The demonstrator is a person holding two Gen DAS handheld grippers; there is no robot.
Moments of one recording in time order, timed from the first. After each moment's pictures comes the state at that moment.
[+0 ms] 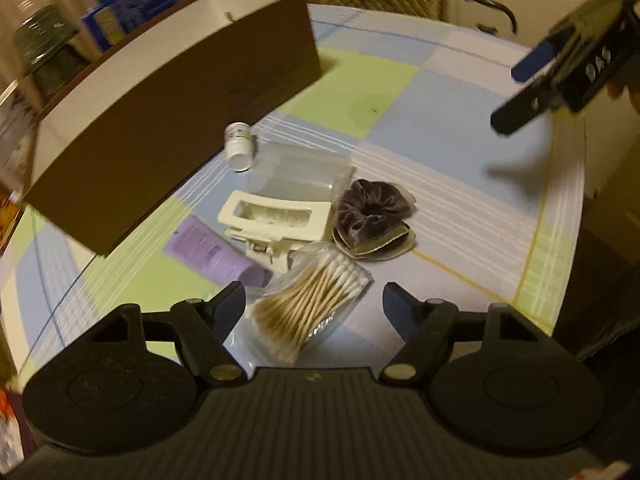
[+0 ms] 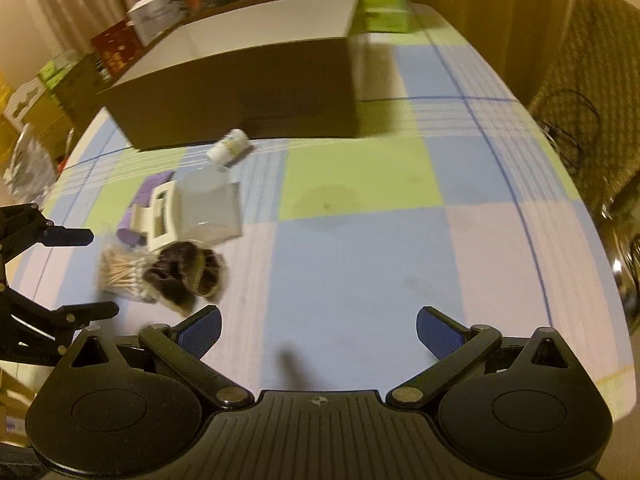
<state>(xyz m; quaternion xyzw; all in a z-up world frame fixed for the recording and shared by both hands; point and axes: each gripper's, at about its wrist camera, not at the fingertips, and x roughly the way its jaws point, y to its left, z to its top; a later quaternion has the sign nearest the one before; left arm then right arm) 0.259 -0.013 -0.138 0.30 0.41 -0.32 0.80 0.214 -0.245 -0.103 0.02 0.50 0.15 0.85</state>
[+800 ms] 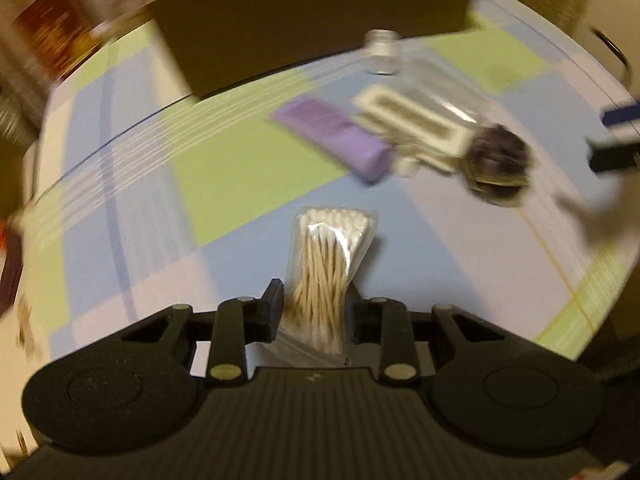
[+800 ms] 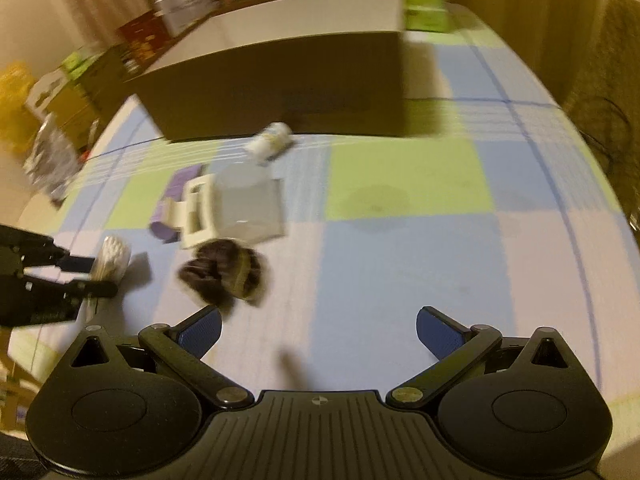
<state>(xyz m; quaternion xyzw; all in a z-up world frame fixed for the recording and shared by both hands) 0.283 0.069 -0.144 0.16 0.53 -0.15 0.82 0.219 -0.208 -0.108 0.01 0.50 0.21 0.84</state>
